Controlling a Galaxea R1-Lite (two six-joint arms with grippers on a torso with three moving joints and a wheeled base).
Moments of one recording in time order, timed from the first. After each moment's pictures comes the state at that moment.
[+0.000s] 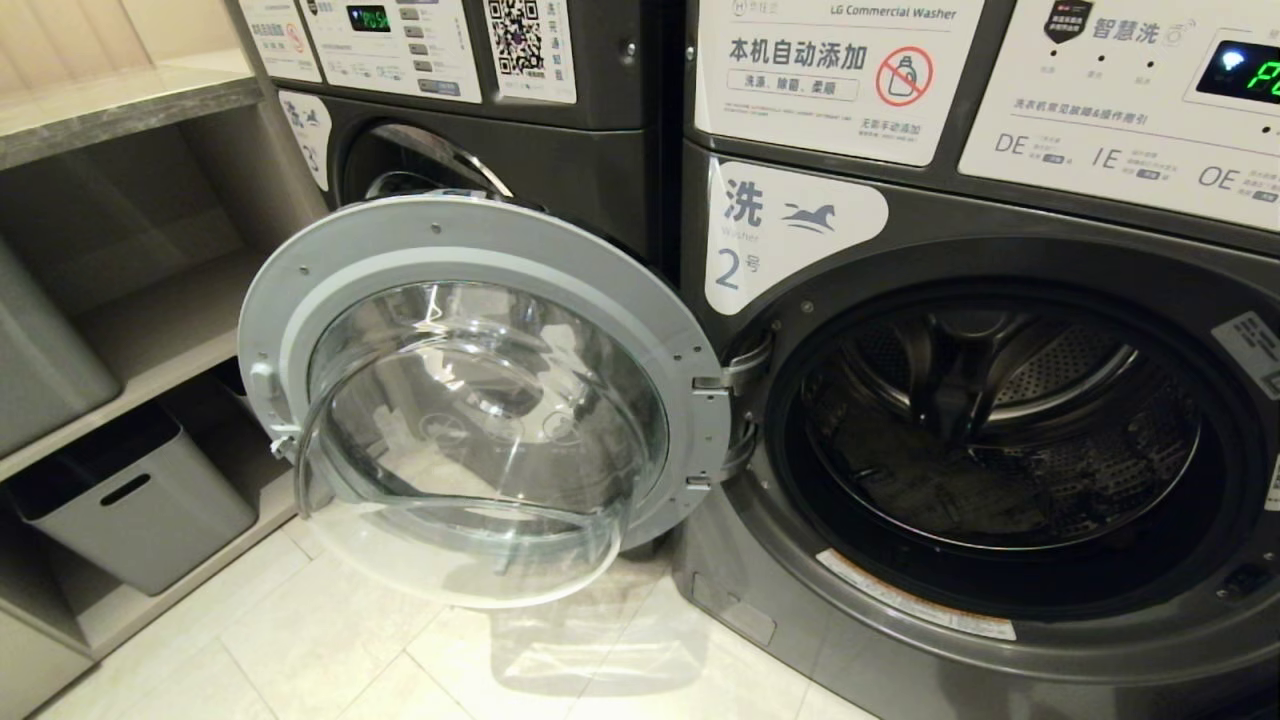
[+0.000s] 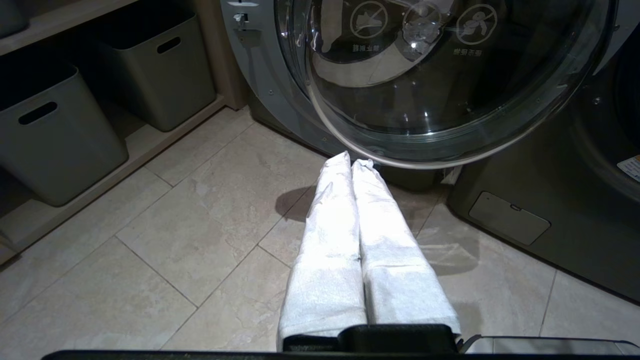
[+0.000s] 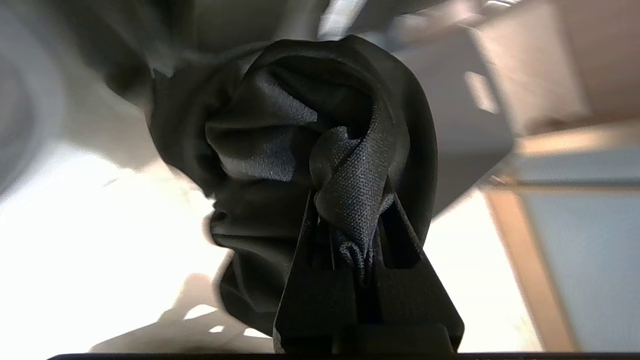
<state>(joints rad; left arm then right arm) 0.00 0.00 0.00 -0.01 0.00 0.00 -0.71 1.16 -0.30 -0.05 -0.46 0.18</state>
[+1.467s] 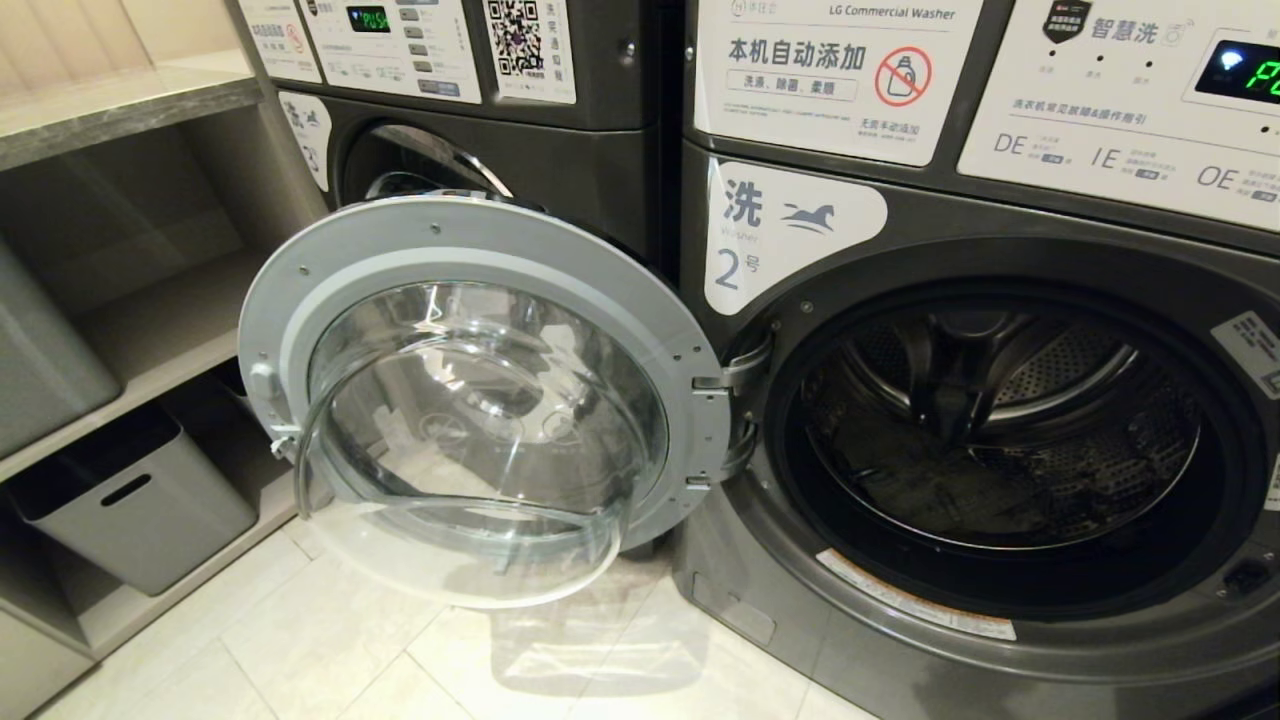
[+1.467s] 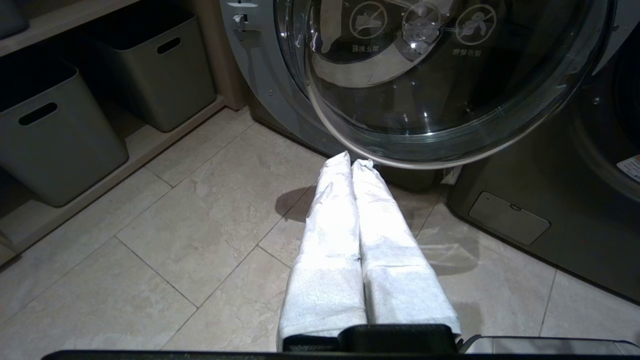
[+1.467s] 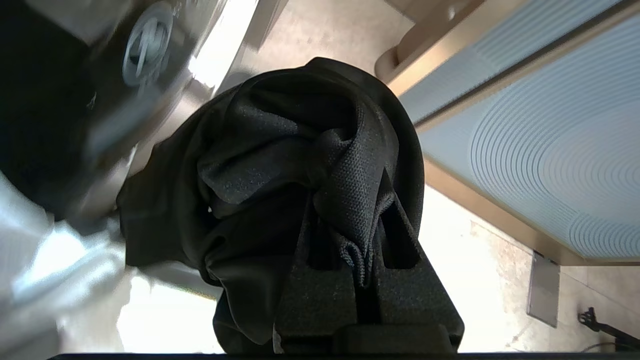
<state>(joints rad) 0.00 0.00 0.00 -0.01 0.00 0.00 -1.51 1.45 -0.64 -0.16 -0.38 0.02</state>
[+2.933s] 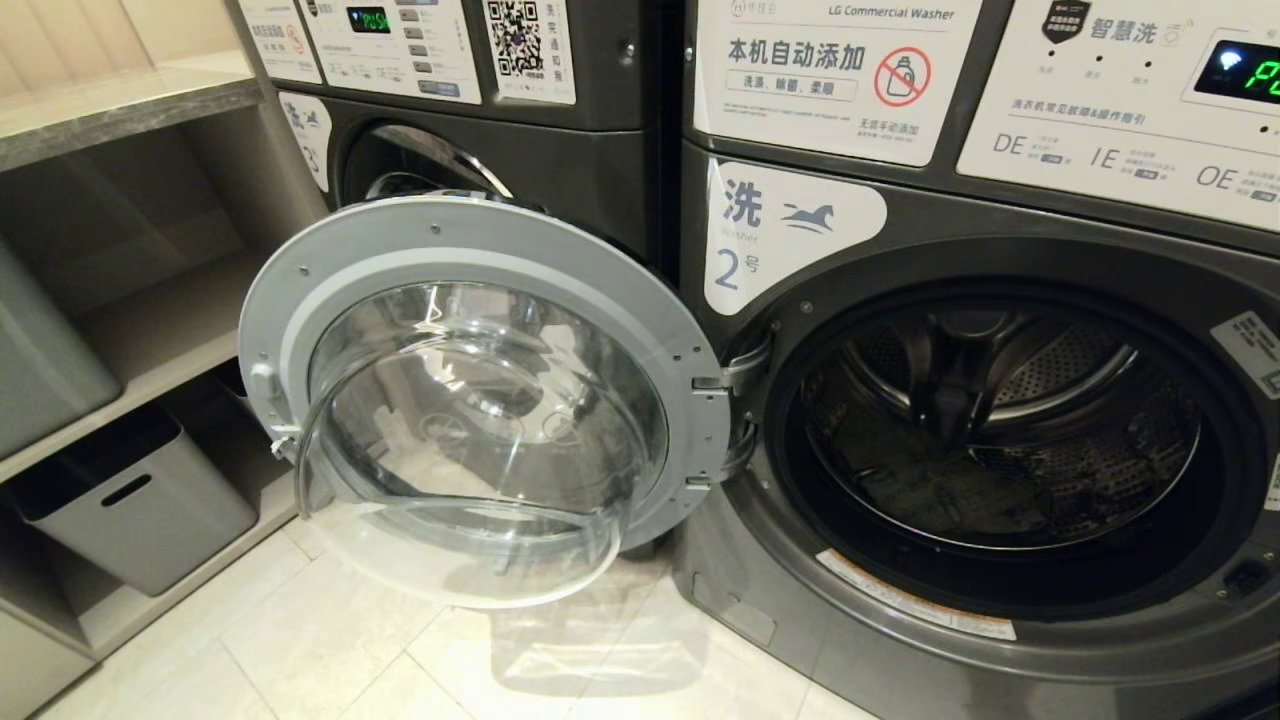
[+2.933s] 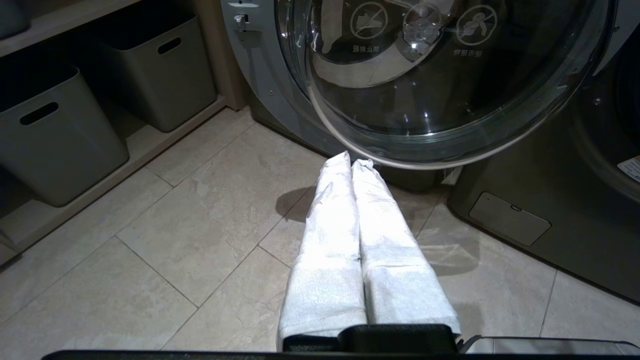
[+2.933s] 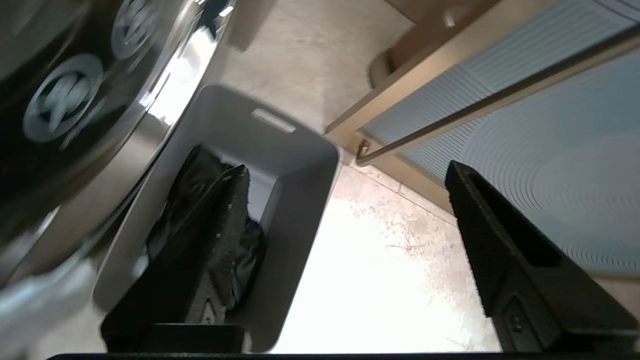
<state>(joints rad) 0.00 0.00 0.00 -0.01 0.00 0.00 -1.72 1.61 -0.76 -0.20 -0.19 -0.14</state>
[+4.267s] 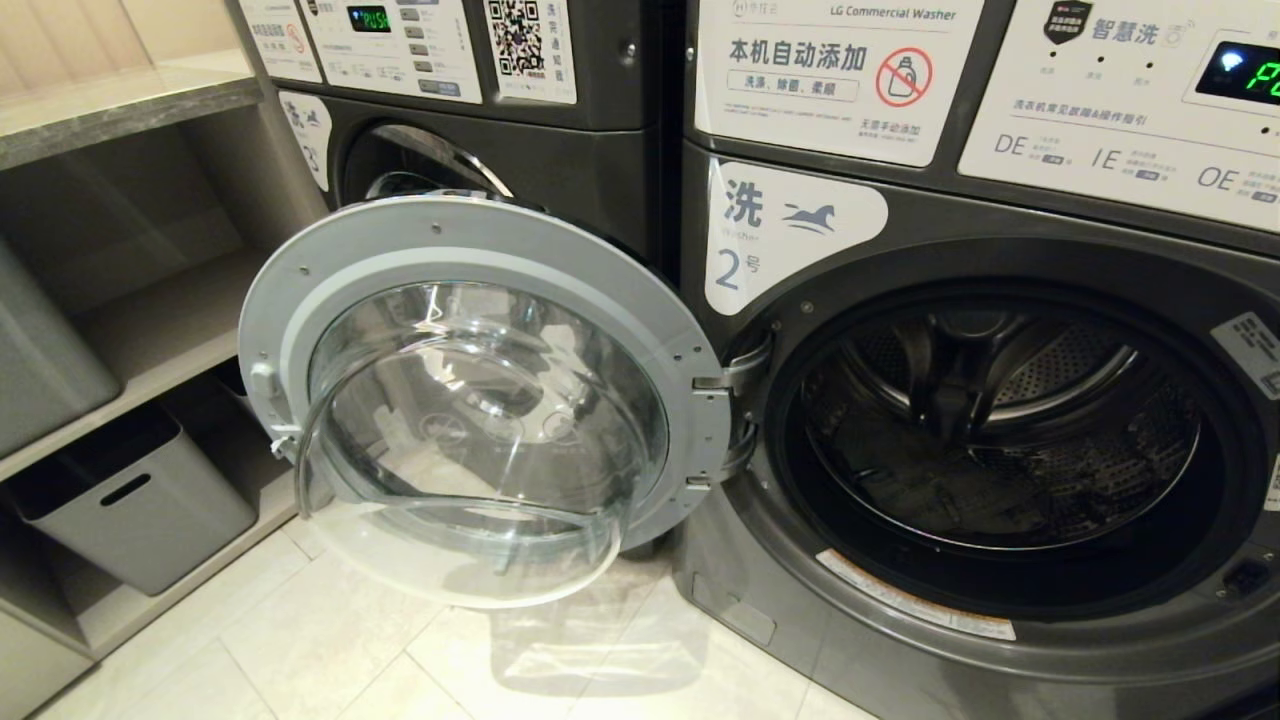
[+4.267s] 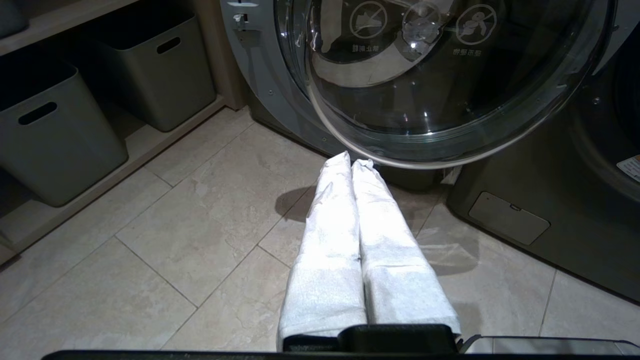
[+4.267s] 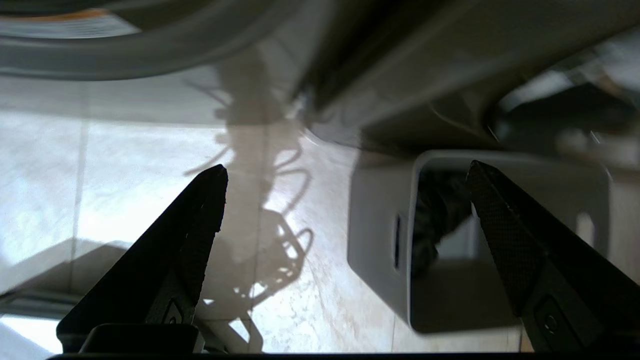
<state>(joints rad) 0.00 0.00 0.00 -0.01 0.00 0.00 -0.67 1.13 -0.05 -0.40 -0.01 -0.20</state>
